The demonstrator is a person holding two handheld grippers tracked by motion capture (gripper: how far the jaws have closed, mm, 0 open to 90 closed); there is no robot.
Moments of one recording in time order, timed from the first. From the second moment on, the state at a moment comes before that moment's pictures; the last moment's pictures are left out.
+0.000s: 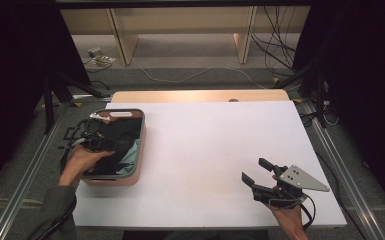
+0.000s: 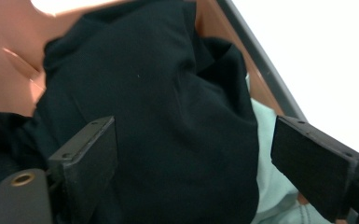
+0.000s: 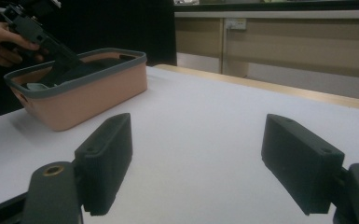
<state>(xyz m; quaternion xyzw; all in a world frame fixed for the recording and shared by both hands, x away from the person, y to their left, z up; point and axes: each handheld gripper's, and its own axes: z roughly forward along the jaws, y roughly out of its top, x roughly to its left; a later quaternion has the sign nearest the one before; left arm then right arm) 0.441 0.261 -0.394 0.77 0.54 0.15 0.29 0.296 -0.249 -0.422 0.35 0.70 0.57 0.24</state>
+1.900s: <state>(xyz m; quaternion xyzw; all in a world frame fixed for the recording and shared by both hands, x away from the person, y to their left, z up) 0.477 0.264 -0.432 0.80 0.56 0.10 0.18 0.297 -0.250 -0.422 0.36 0.70 0.57 0.24</state>
